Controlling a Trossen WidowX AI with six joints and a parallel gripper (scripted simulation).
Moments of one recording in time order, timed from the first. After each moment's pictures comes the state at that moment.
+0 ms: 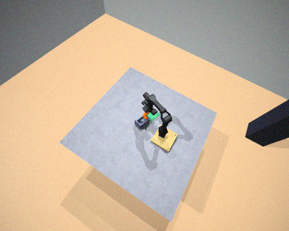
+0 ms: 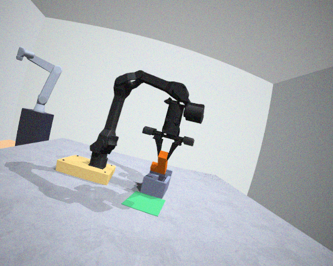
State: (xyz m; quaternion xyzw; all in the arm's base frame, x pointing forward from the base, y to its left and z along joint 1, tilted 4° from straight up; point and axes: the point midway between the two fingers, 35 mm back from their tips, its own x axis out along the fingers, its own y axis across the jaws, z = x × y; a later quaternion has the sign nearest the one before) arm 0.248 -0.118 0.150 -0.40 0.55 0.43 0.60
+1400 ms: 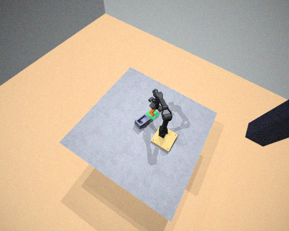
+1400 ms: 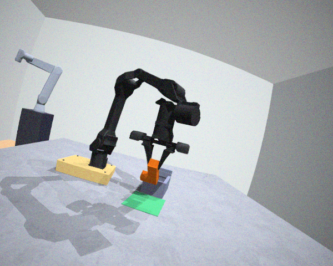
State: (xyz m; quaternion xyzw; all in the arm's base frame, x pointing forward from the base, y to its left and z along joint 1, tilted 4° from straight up) arm 0.211 -0.200 0.122 -0.40 0.55 0.42 0.59
